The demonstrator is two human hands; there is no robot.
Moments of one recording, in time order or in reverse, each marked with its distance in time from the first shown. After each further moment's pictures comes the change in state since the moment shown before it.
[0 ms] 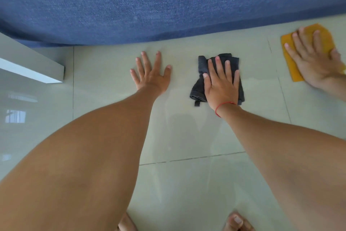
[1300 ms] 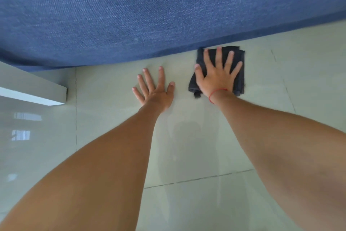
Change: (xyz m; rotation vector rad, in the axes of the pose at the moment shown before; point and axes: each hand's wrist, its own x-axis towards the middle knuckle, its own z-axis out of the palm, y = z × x) left_hand 0.005 0.002 -0.001 0.016 -0.107 -0.035; right_hand 0.065 -0.034 -0.004 0.019 0.023 0.101
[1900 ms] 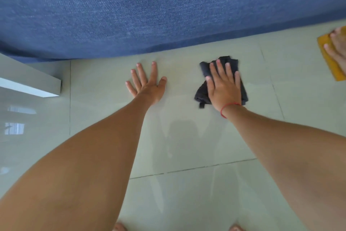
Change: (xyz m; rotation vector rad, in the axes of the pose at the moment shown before) left_hand -0.005 -0.001 -0.006 -0.031 -0.016 -0.007; right_hand -0.035 0.056 -0.005 -0.016 0.001 -0.133
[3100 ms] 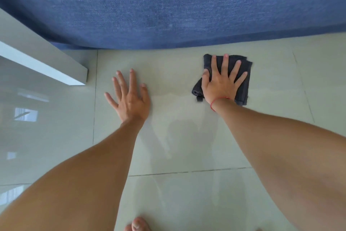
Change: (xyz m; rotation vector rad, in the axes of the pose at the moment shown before) left_hand -0.020 -0.120 0.005 -0.113 0.506 -0.098; right_hand 0.006 -0.099 0.018 -0.007 -0.009 0.154
